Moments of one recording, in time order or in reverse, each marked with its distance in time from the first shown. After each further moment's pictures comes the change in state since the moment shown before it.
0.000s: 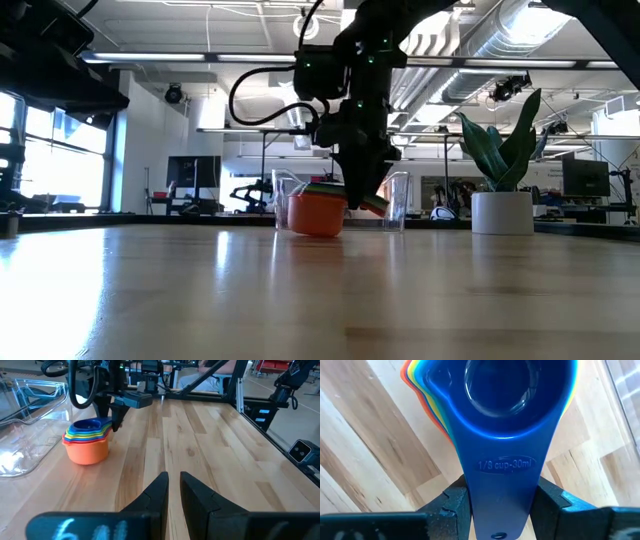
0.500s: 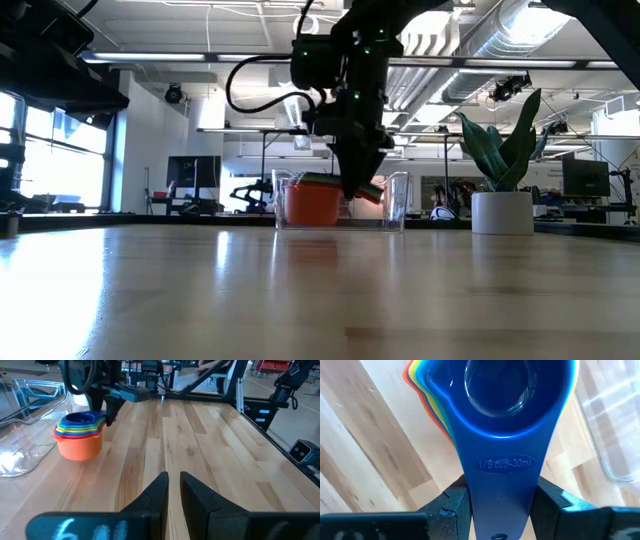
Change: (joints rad) left arm 0.000 0.000 0.000 0.000 0.000 0.000; right arm -0.005 0.000 0.059 -0.039 0.063 -0.048
